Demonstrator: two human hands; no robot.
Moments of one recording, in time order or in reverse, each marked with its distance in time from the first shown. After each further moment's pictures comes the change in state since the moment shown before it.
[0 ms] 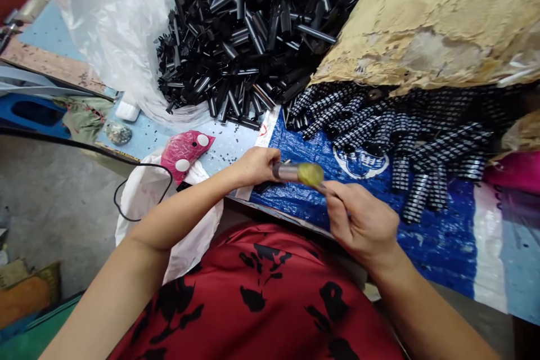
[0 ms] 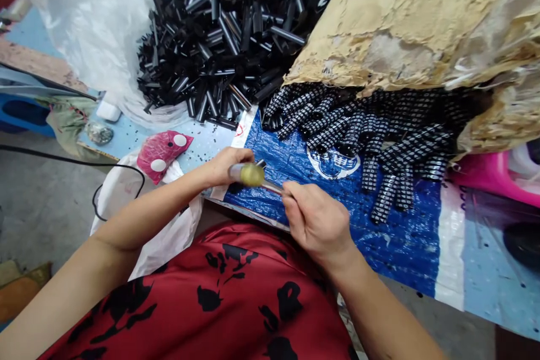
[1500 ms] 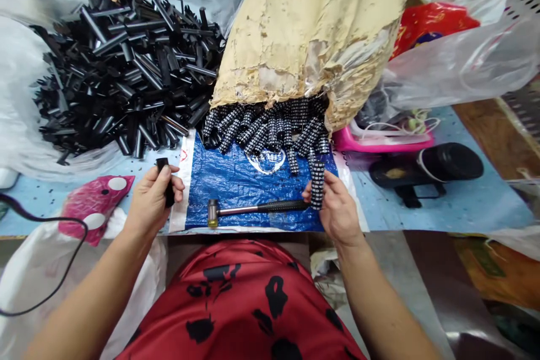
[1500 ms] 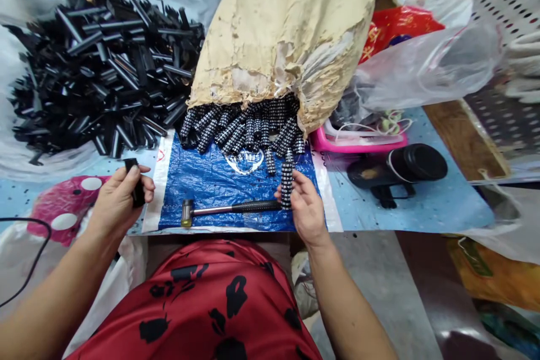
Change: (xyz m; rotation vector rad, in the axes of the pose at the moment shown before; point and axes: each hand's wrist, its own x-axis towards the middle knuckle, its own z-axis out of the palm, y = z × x) left_hand -0.030 0.017 -0.008 -0.924 0.543 -0.148; right_hand -0.085 0.066 -0.044 0.715 0.374 0.888
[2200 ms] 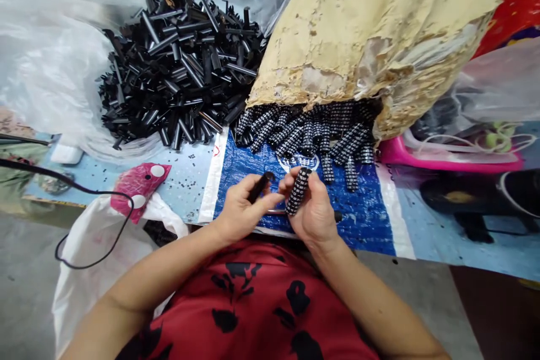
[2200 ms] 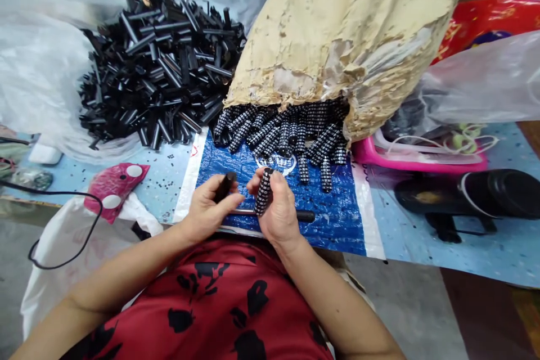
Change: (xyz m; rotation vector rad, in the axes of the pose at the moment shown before) left_hand -0.044 -0.021 0.082 0.219 -0.312 0.216; right_hand -0.001 -0.051 0.137 0.595 -0.065 0.325
